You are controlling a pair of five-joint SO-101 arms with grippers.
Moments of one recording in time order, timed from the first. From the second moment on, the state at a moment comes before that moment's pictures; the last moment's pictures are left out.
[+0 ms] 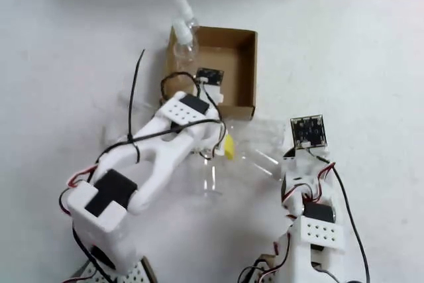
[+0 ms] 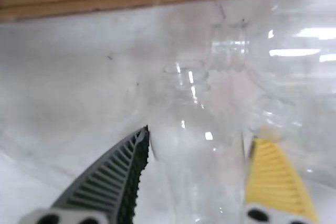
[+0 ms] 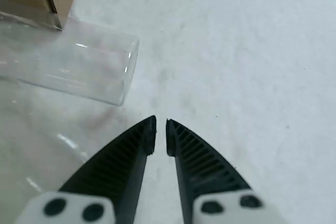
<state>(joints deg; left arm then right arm) 25.8 14.8 16.5 64.1 24.4 9.4 -63.0 92.2 19.2 20.4</state>
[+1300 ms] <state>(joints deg) 10.2 -22.6 42.1 64.6 21.3 9.4 -63.0 92.2 19.2 20.4</state>
